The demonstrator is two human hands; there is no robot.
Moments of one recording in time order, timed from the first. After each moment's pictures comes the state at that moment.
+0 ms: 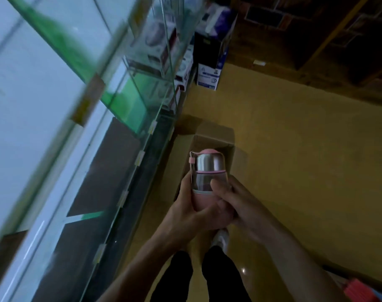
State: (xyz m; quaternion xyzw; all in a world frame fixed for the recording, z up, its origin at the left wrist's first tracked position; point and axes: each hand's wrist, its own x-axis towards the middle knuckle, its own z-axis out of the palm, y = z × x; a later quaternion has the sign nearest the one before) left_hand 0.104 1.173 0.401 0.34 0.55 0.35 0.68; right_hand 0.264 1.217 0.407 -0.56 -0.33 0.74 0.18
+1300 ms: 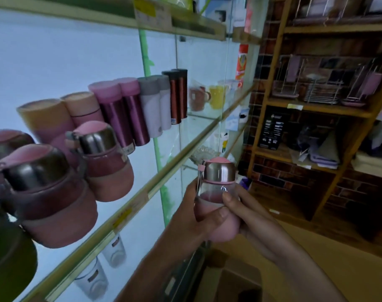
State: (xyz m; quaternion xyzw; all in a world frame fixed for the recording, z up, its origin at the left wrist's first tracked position) left_hand 0.004 1.144 0.739 0.56 0.46 0.55 0.42; right_hand 0.167 1.204 0.745 -0.30 -0.57 0.68 0.35
